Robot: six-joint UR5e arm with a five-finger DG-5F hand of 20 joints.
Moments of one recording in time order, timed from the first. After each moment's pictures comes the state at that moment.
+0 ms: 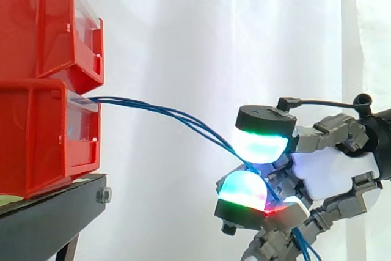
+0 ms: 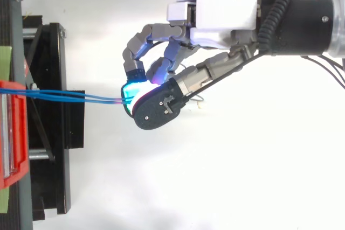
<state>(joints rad) 0.02 -2.32 -1.07 -3.20 -1.52 -0.05</state>
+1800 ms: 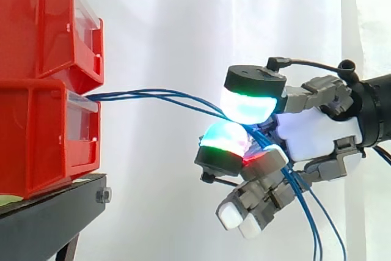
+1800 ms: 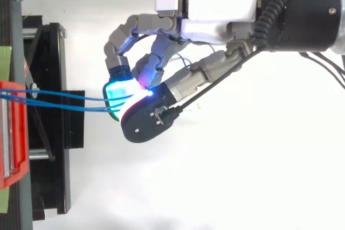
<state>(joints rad) 0.02 -2.32 -1.00 -3.20 -1.53 -0.06</state>
